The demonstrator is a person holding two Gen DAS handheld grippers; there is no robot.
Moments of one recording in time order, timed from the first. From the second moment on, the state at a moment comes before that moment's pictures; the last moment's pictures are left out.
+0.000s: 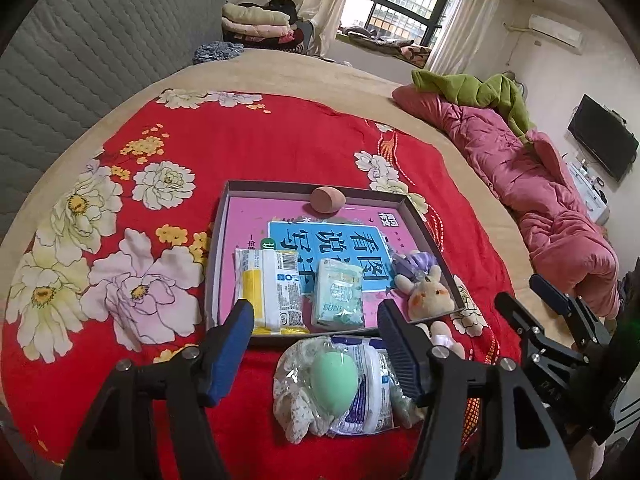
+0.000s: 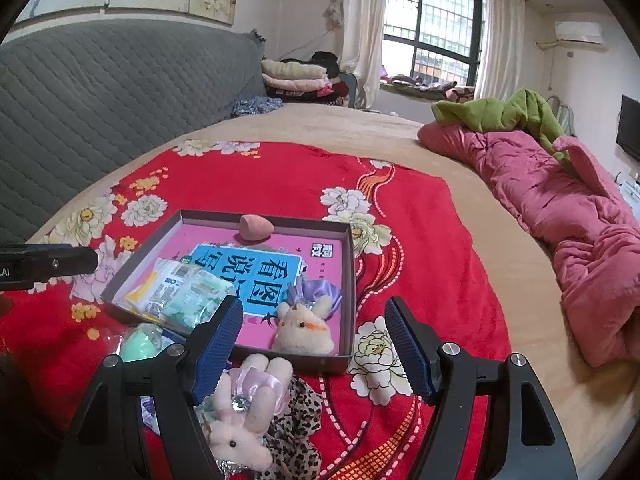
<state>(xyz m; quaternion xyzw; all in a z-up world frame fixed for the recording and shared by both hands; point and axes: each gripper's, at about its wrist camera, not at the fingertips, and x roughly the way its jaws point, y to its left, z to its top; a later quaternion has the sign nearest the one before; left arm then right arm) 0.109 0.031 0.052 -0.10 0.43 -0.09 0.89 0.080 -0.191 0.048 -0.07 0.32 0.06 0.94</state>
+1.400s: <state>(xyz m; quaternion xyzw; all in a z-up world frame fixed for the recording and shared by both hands) 0.059 0.006 0.036 -0.03 0.45 -0.08 0.89 0.017 -0.194 0.051 -0.06 0.31 0.10 0.94</state>
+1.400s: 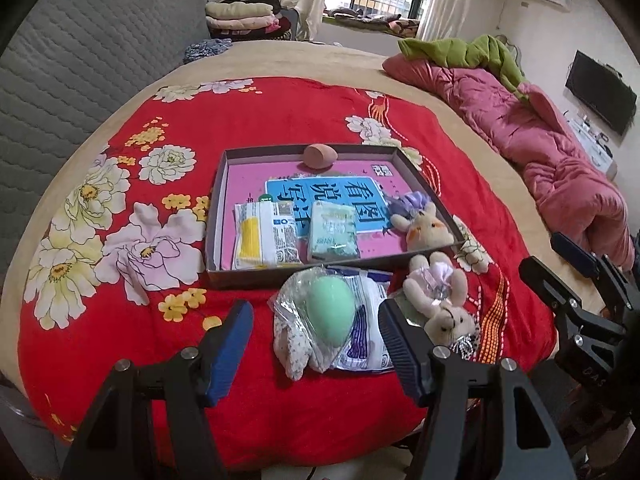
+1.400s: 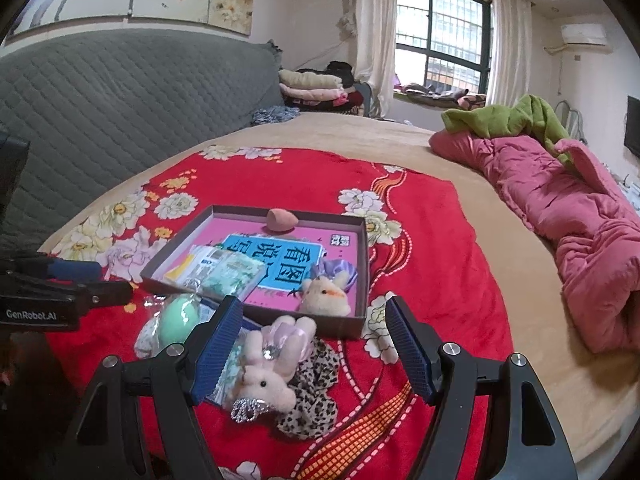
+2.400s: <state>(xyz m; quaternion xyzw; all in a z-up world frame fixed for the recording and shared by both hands) 0.066 0.004 0.002 -0.04 0.46 -0.11 0.88 0.008 -0.167 -0.017 -0.08 0.38 0.13 0.91</state>
